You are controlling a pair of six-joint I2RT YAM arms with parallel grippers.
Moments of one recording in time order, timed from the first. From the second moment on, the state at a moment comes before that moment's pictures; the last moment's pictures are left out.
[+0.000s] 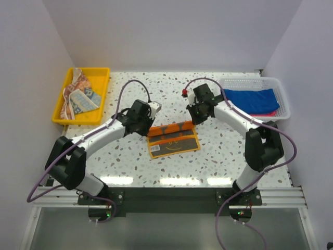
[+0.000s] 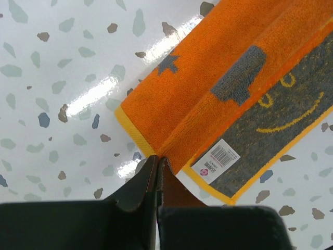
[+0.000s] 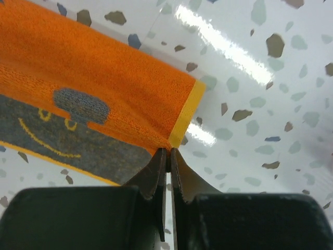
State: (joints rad) left arm -0.57 1.51 1.00 -0.44 -0.01 -0.02; right arm 0.44 1.73 1.32 -0.66 -0.08 -0.11
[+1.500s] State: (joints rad) left arm -0.68 1.46 0.85 -0.44 0.04 -0.21; right arm 0.47 1.62 1.08 -0.63 -0.10 0.07
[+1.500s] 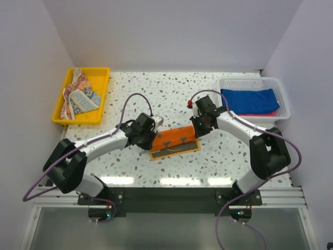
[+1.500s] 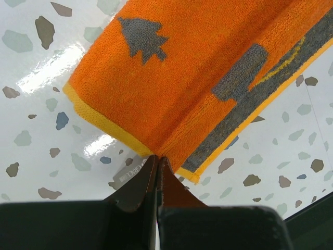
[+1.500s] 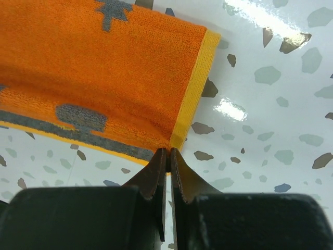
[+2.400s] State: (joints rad) left arm -0.80 1.39 0.81 -0.54 -0.05 -0.30; right arm 0.51 1.46 1.02 -0.67 -0.10 0.13
